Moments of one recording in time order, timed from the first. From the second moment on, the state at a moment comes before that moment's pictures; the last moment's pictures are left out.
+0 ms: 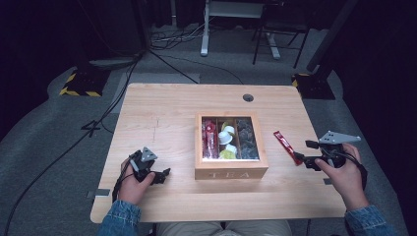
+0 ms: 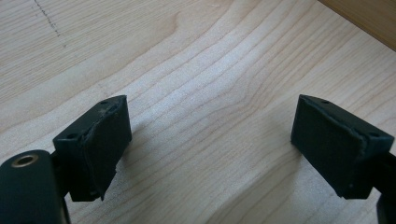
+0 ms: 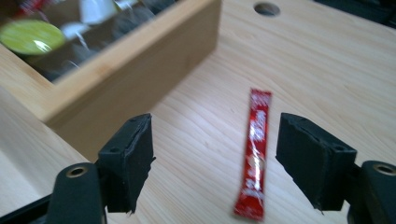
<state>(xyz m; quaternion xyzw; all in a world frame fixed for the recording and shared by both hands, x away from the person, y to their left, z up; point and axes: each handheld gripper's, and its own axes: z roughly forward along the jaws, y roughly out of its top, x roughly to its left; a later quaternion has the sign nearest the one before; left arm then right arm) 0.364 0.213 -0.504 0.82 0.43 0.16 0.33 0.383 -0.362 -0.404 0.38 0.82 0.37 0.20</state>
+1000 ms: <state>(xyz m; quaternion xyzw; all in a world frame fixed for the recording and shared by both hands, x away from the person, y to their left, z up) 0.365 0.213 -0.504 0.83 0.43 0.16 0.33 0.377 -0.403 -0.492 0.47 0.79 0.34 0.19</state>
